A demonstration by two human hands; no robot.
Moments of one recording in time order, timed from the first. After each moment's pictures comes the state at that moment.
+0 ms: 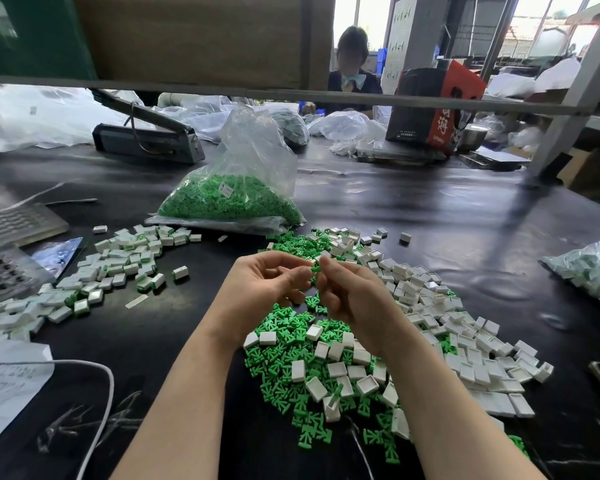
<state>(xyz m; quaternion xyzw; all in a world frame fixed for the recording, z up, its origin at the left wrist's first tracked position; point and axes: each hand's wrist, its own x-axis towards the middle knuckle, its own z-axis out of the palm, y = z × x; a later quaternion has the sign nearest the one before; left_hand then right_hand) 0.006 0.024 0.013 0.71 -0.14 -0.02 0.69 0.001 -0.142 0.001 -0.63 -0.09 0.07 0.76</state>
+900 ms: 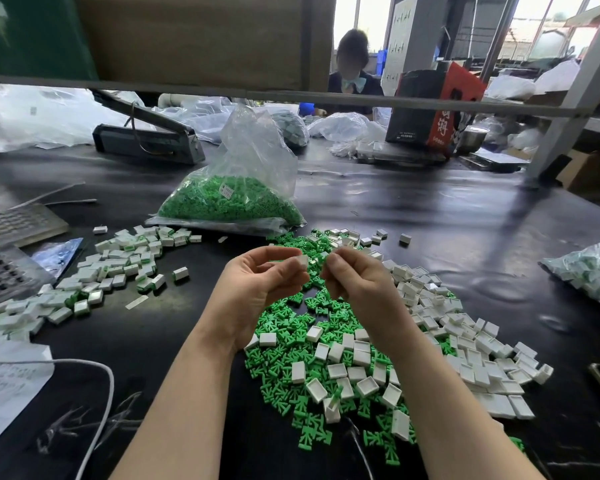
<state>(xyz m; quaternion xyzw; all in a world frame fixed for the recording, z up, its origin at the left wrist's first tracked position) 0.007 0.024 0.015 0.56 -0.07 -0.05 0.82 0.004 -0.145 0.004 -0.74 -0.14 -0.10 0.65</state>
